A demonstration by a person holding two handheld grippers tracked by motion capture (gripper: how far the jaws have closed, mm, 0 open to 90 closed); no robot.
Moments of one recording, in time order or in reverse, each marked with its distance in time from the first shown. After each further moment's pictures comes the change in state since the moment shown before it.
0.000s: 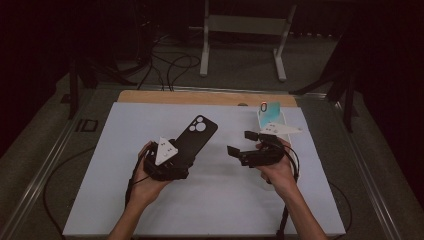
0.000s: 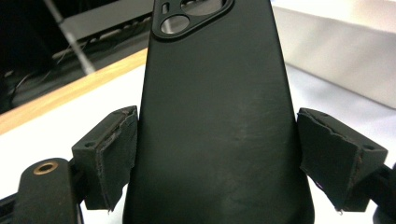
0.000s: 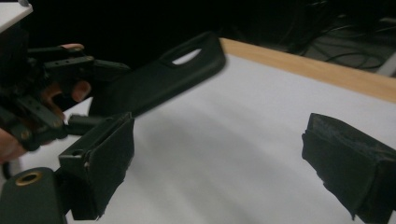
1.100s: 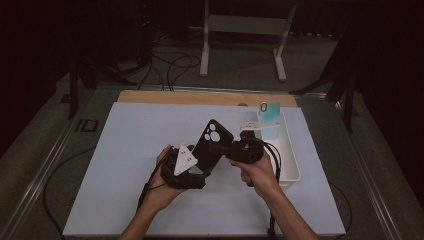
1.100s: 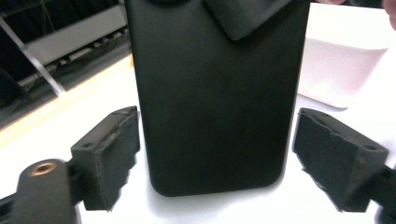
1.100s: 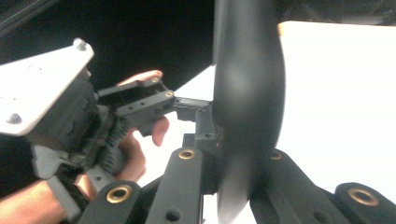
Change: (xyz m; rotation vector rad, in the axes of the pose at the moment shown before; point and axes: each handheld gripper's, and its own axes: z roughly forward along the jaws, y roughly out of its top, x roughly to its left) left arm -0.033 0.008 0.011 -0.023 -0.091 0.052; right arm 0.026 0.010 0.034 0.041 0.220 0.108
